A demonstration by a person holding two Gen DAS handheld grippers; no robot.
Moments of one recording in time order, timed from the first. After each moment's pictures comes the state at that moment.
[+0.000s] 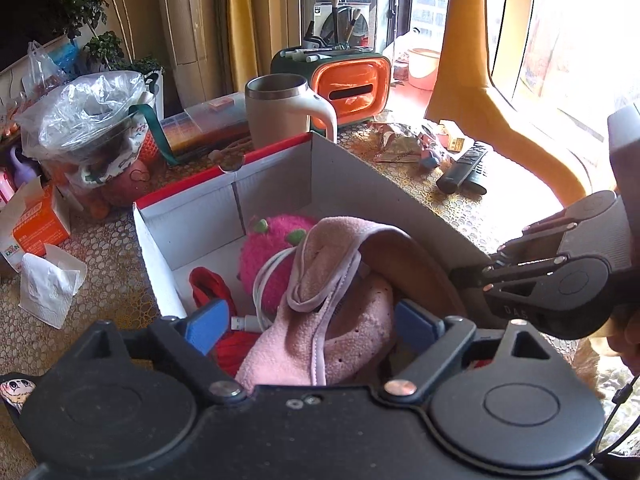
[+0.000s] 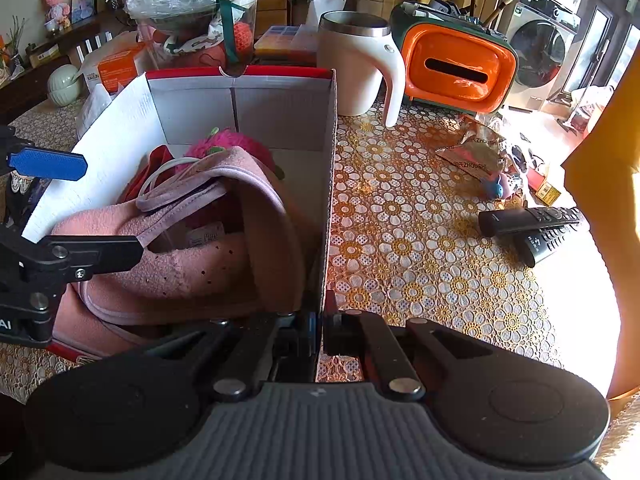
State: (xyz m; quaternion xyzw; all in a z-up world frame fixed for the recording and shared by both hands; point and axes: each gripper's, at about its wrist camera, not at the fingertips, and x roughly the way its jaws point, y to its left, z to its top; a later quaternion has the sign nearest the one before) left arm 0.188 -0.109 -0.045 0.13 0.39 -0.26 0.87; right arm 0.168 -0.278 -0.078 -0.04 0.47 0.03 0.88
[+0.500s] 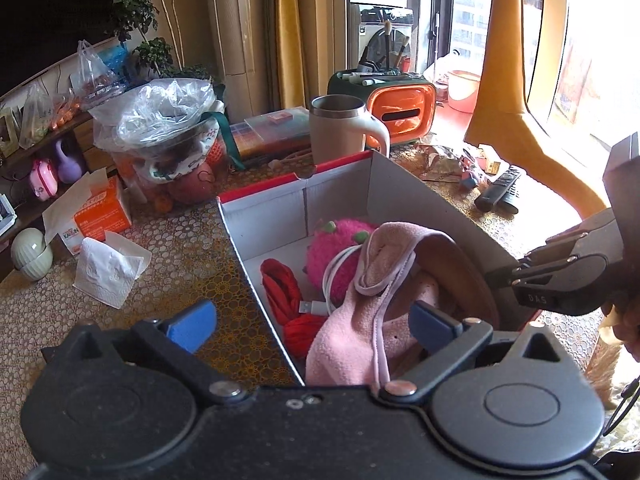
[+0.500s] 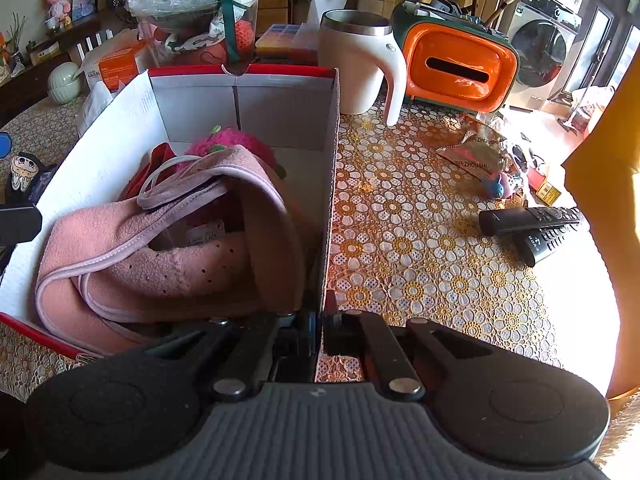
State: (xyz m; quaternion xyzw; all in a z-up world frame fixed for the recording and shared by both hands) left arm 0.168 -0.060 -0.022 0.11 0.37 -0.20 0.90; right arm 0.167 -0.278 -0.079 -0.04 0.47 0.03 0.88
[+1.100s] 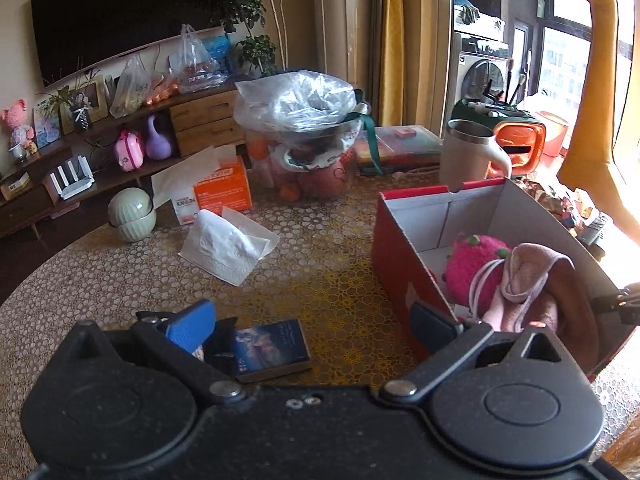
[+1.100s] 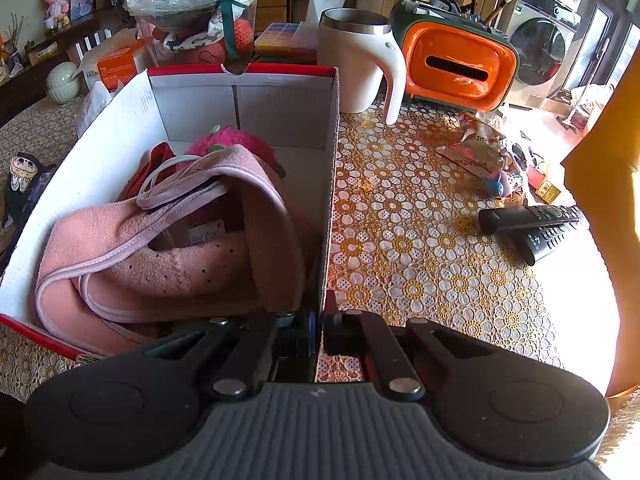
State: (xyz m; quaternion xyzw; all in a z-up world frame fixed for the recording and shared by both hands) left arm 0.184 0.043 -0.022 0.07 0.34 -0.07 0.93; right arm 0.166 -0.278 -0.080 -0.04 0.47 0.03 0.88
